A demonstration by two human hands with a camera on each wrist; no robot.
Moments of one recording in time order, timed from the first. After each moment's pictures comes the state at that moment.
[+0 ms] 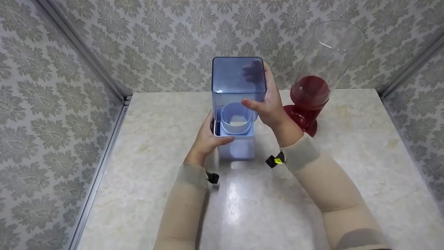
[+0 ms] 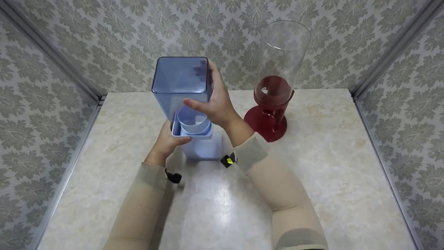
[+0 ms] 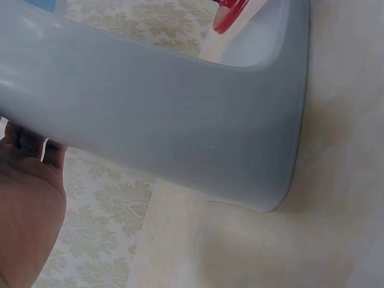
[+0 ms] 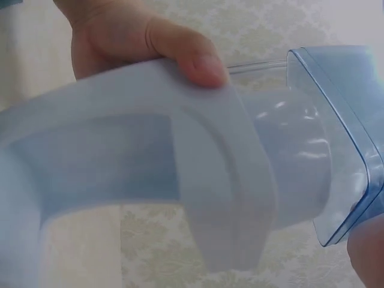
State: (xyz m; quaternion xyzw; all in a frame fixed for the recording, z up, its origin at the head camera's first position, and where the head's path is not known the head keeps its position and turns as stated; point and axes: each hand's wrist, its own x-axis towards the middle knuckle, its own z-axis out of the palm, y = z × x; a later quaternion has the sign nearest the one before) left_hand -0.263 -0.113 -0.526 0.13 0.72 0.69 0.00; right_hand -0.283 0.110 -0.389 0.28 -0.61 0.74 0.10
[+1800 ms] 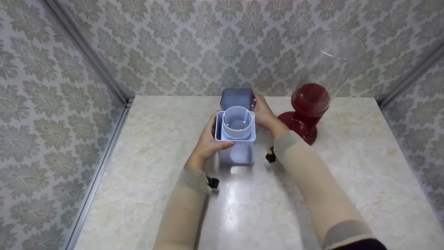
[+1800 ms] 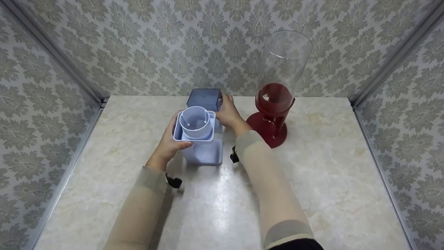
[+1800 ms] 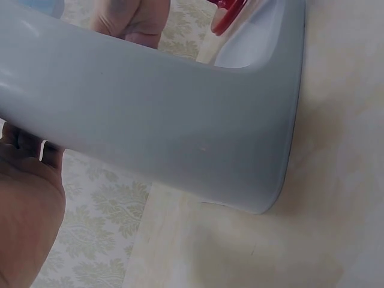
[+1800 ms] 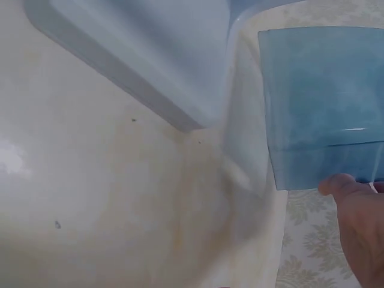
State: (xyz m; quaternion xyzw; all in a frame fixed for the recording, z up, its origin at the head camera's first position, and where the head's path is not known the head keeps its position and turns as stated) left_hand -0.264 -0.111 -0.531 0.17 0.67 0.72 -0.01; right_hand -0.394 0.129 -0.520 0.11 -0.82 0.56 -0.06
